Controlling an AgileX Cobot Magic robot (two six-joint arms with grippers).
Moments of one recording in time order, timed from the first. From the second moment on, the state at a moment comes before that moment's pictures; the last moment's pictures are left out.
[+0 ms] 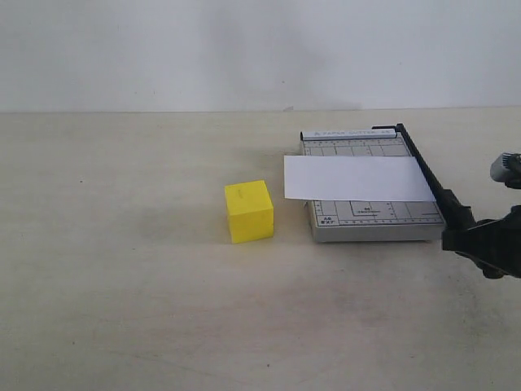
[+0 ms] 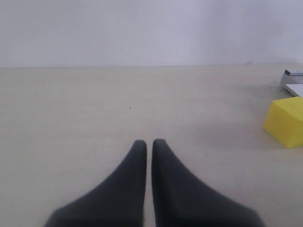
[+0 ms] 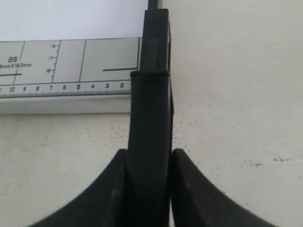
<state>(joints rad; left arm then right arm) -0.02 0.00 0.00 -0.18 0.29 0.16 -0.07 1.62 -0.47 -0.91 -0.33 0.89</state>
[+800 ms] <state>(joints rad) -0.02 0.00 0.00 -0.18 0.29 0.16 -0.07 1.32 -0.47 -0.84 -0.36 0.92</state>
